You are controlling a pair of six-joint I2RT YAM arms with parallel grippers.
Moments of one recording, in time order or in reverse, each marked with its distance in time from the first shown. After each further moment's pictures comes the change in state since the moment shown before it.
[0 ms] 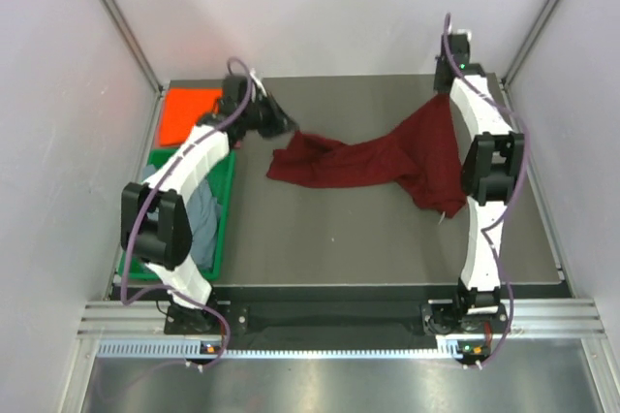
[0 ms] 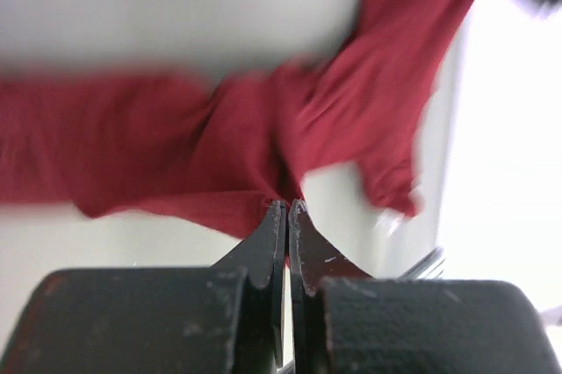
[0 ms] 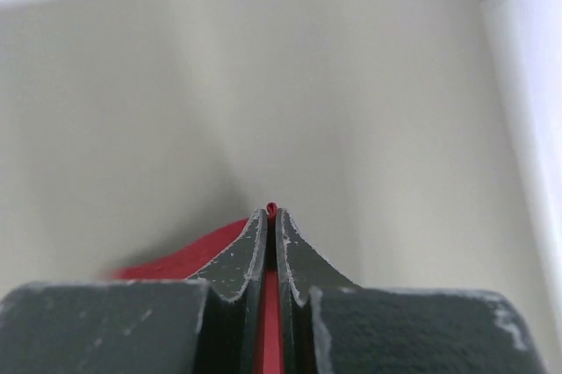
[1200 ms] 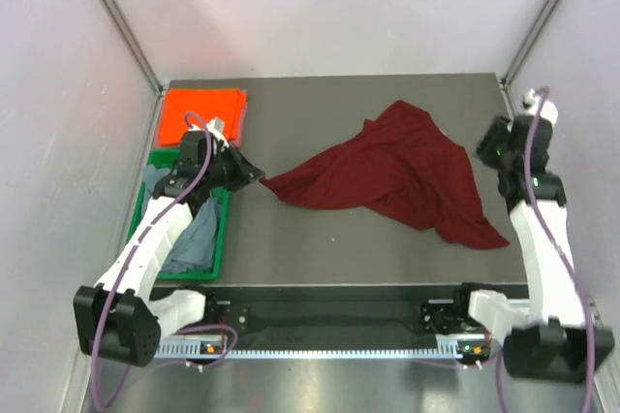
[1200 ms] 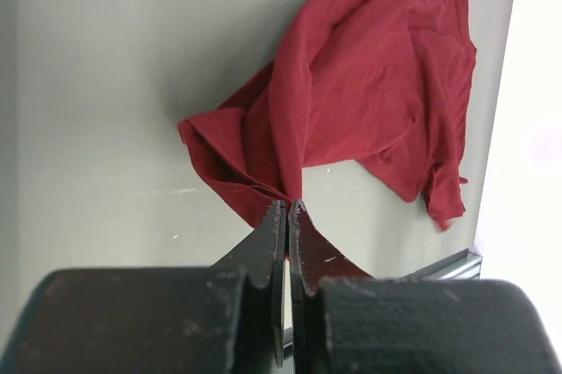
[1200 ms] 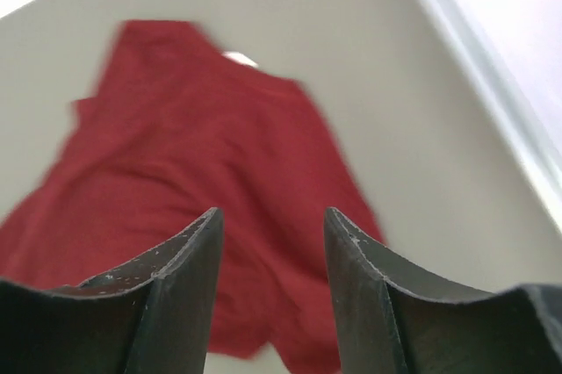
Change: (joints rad) left arm 0.109 -0.538 -0.397 -0.125 -0.082 0.043; right arm -0.142 -1.426 -1.194 0.018 -0.076 0.242
